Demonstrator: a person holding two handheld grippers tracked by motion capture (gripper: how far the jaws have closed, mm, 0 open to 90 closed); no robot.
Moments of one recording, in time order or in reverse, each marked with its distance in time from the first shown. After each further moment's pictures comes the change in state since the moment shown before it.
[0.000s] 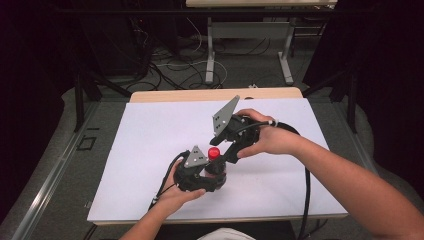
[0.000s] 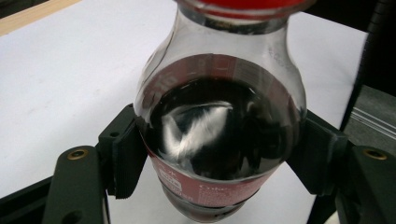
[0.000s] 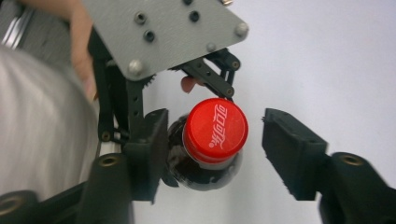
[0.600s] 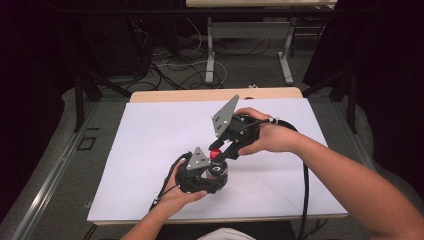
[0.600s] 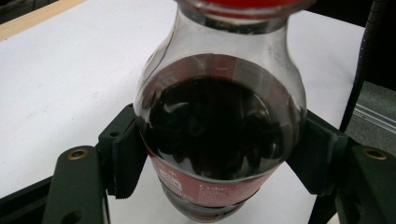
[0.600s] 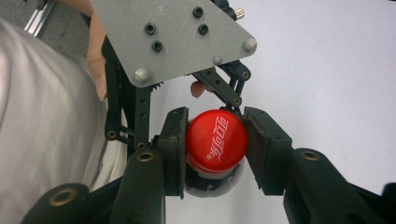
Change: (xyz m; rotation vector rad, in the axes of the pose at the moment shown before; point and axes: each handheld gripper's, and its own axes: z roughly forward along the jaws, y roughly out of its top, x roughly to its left) left arm -0.007 0.000 0.002 0.002 -0.030 0.037; right arm -0.006 0.001 -0.002 0.000 0.091 -0.123
